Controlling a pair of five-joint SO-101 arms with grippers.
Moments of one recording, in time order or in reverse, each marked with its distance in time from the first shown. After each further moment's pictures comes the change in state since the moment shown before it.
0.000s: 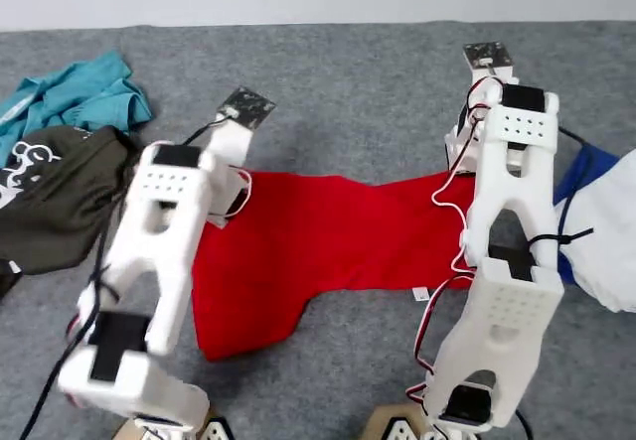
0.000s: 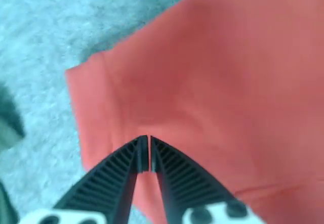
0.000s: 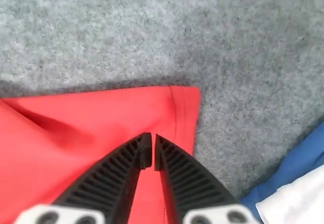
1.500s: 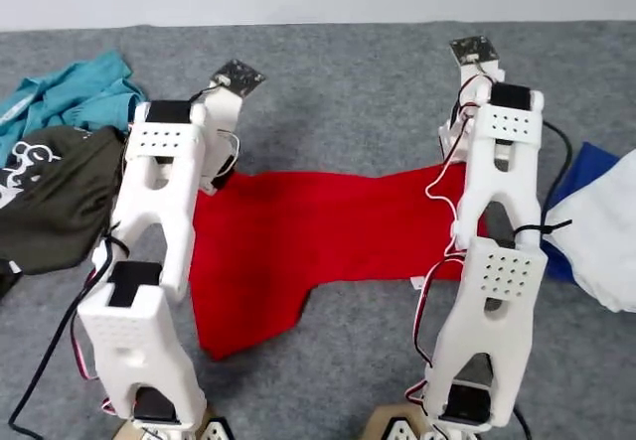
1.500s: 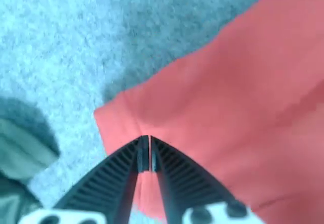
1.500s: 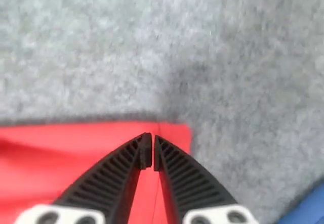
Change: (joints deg) left arm -3.8 17.4 -25.5 9.8 -4.8; right arm -0.6 18.6 -20.0 -2.9 4.2
